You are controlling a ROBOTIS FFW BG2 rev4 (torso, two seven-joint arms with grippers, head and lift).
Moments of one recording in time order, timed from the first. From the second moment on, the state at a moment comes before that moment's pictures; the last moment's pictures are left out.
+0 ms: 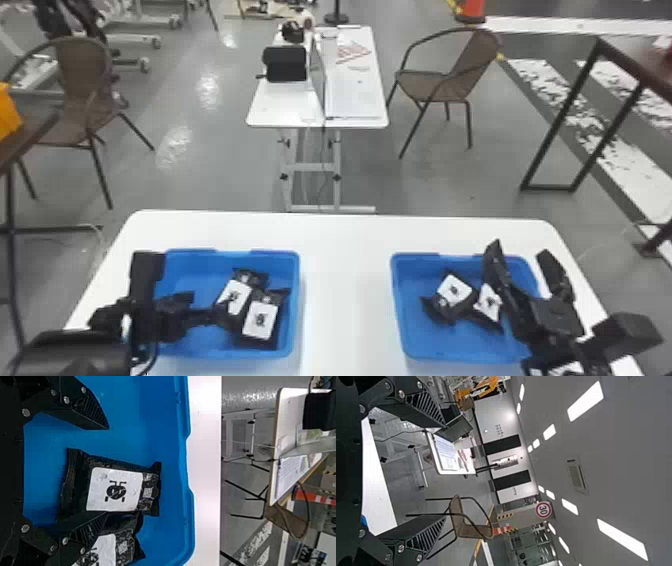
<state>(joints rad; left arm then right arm) -0.19 0.07 0.26 -1.09 -0.28 0.41 -0.68 0.21 -0.02 -0.14 -1.39 -0.37 -0.45 0.28</state>
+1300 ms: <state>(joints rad) -0.26 0.12 0.19 -0.92 -0.18 0.15 -0.78 0.20 -0.02 -0.13 -1.37 -0.46 -0.43 0.33</state>
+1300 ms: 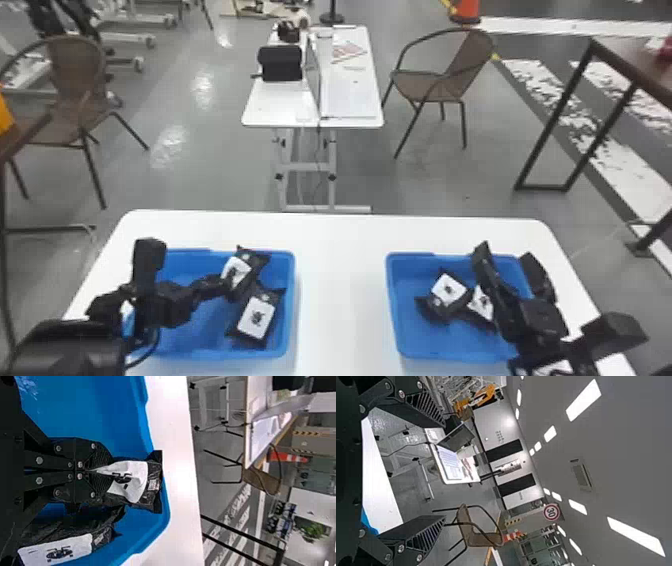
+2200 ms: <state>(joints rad) -0.31 0.05 -0.05 -1.08 0.13 0.03 -1.00 0.03 -0.03 0.01 -1.30 -0.50 -0.28 0.56</state>
